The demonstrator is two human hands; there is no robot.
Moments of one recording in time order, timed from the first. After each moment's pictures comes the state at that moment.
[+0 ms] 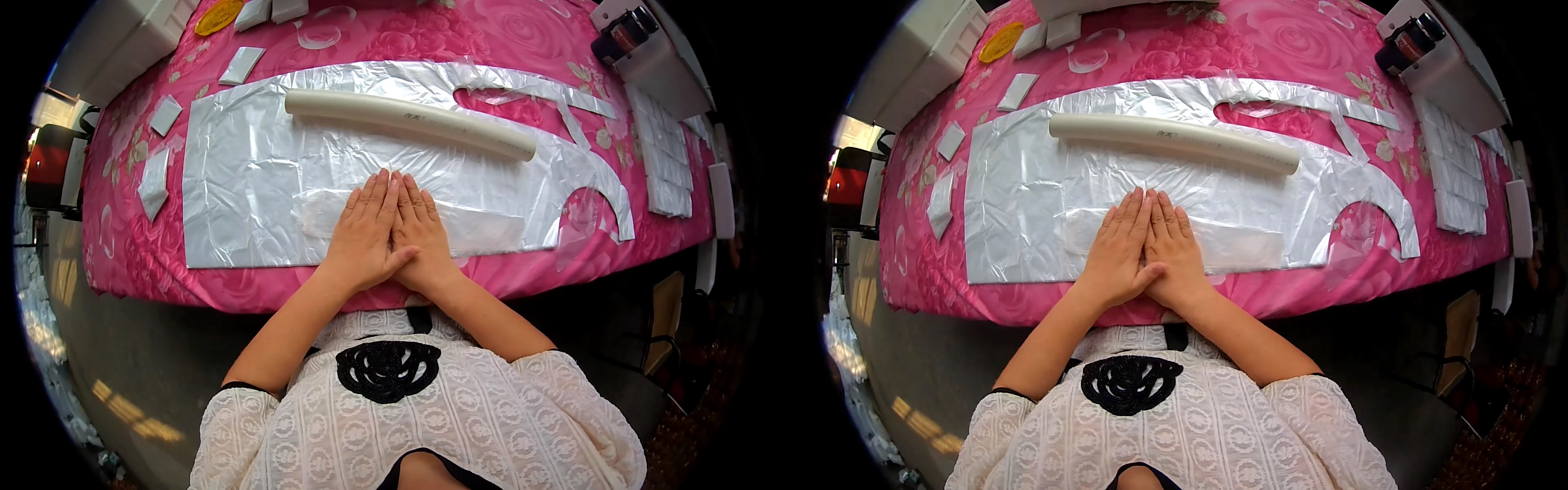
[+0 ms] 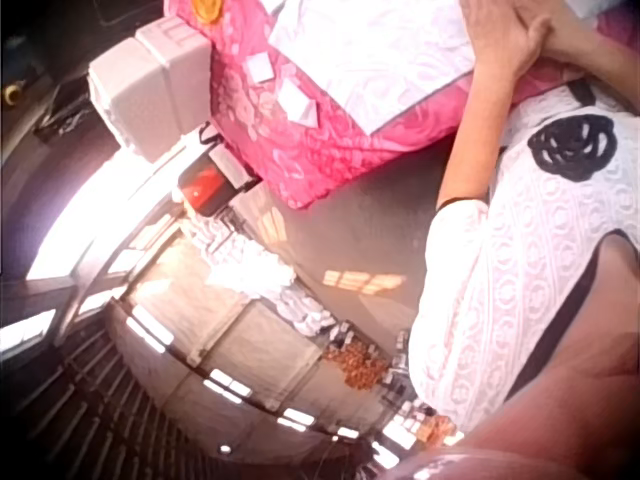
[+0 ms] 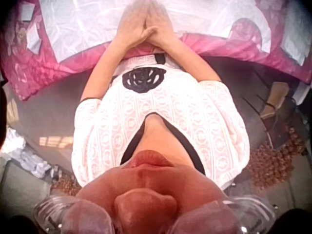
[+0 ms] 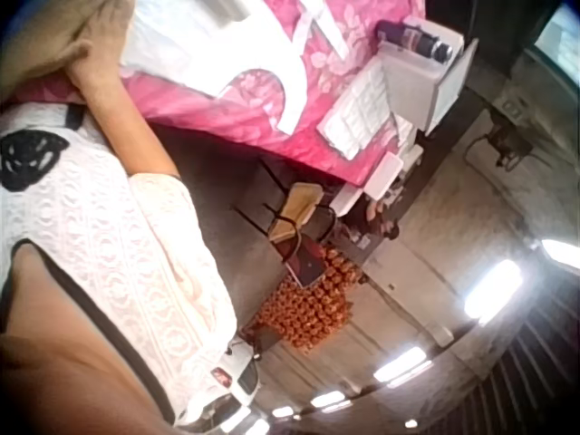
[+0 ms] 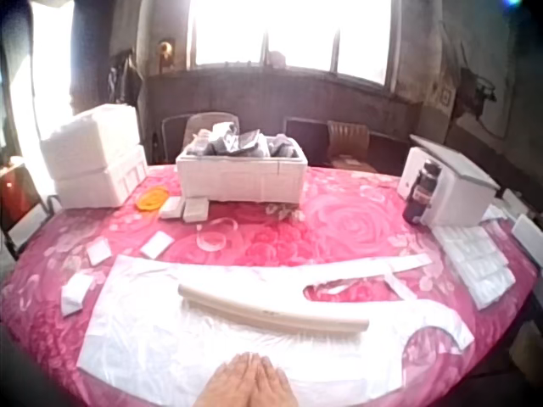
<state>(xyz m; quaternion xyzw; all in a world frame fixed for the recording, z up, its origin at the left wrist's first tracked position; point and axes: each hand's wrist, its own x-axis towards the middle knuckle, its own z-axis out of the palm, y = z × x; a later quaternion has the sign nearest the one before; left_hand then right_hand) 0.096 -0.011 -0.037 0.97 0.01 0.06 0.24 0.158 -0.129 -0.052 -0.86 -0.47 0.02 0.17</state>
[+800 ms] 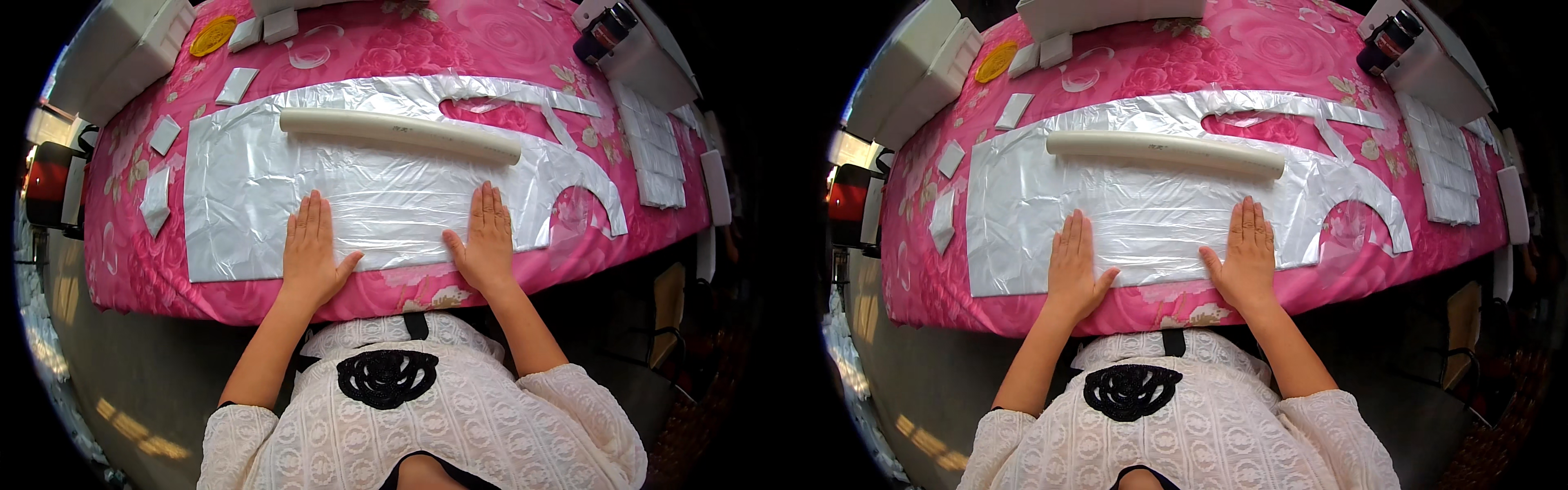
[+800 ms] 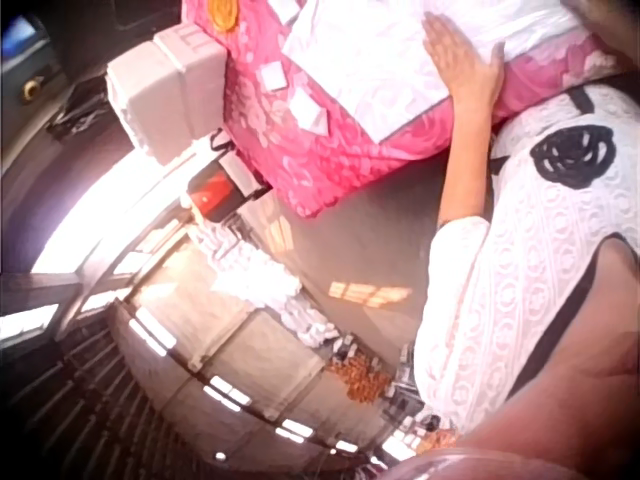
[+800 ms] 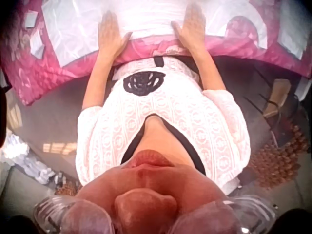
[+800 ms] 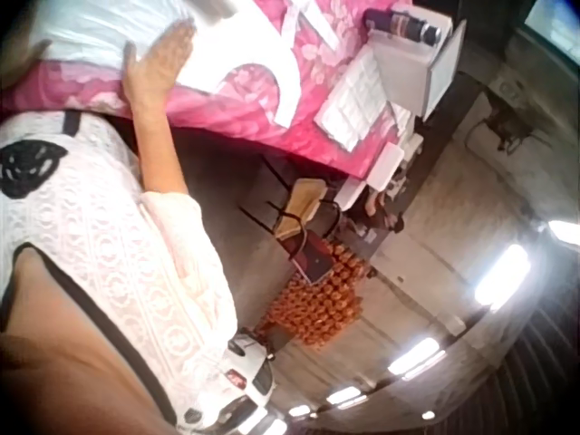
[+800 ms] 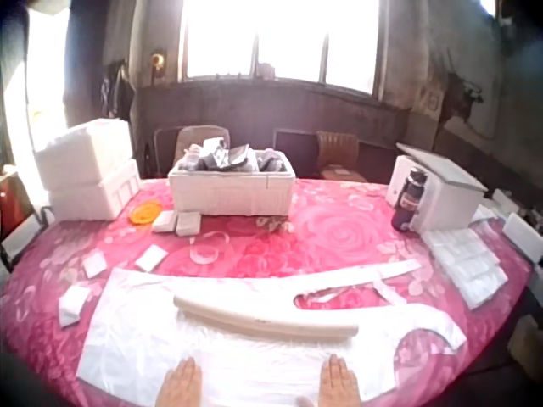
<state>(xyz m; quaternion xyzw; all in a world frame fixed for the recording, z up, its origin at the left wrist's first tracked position) 0.054 0.023 -0.038 0.98 0.12 0.02 0.12 0.195 -0.212 -0.046 -0.95 -0.31 0.00 0.11</state>
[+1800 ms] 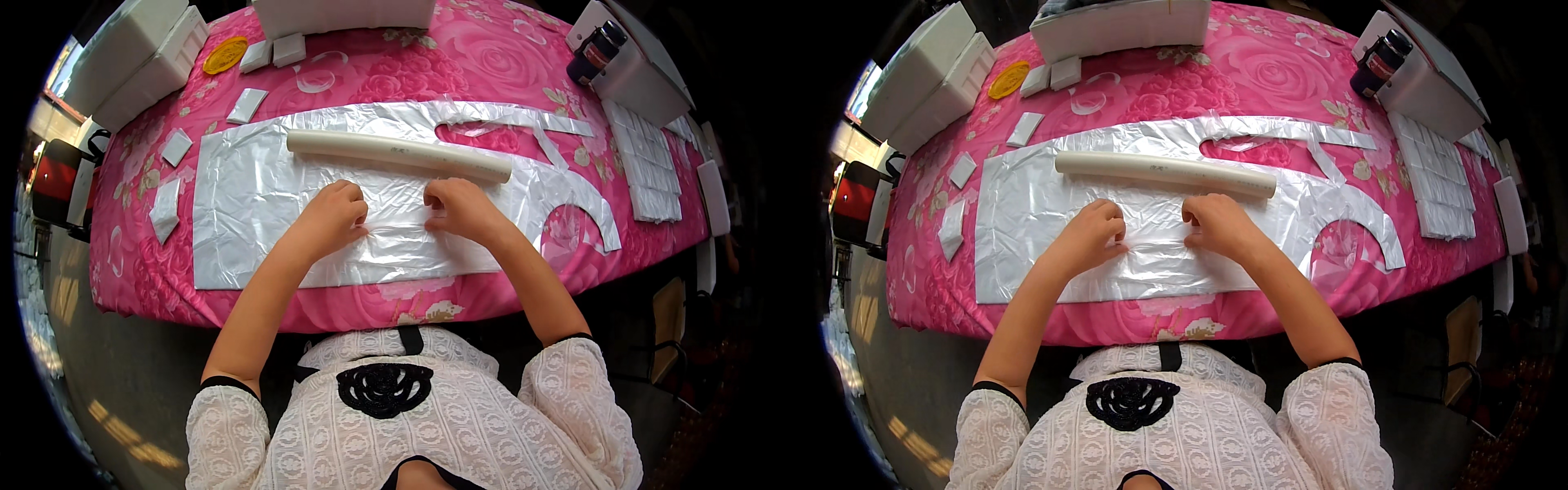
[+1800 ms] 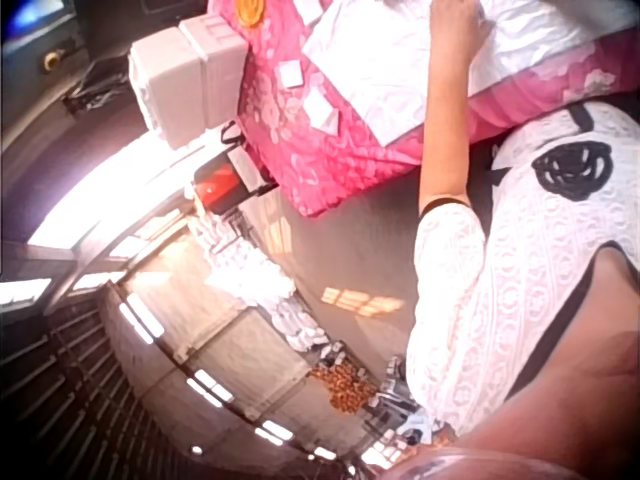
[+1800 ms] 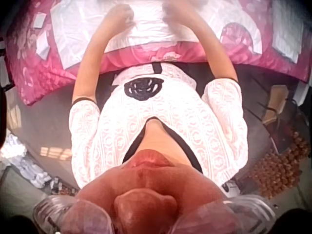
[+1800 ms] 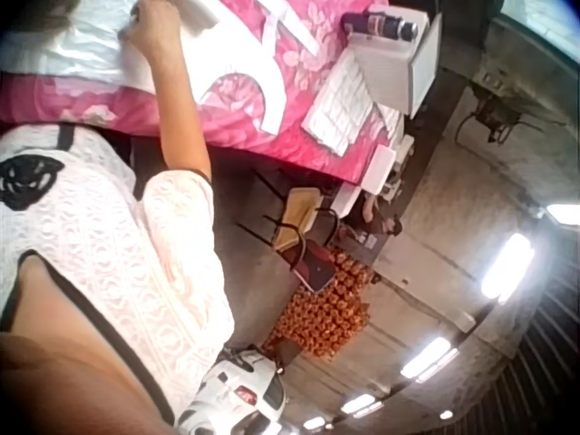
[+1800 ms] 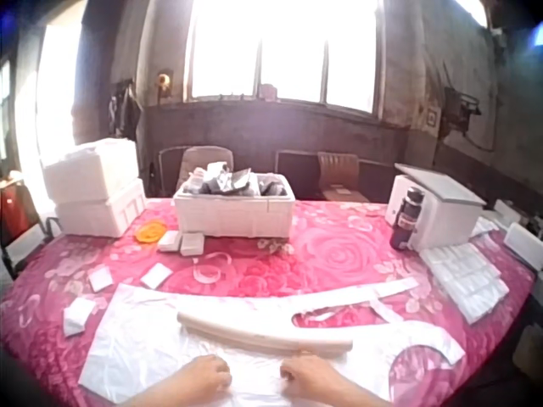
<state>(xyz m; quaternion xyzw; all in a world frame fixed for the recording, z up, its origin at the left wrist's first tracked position) 0.135 0.053 -0.003 0.97 -0.13 0.06 0.21 0.276 -0.160 -0.002 -0.81 -0.52 0.15 0.22</state>
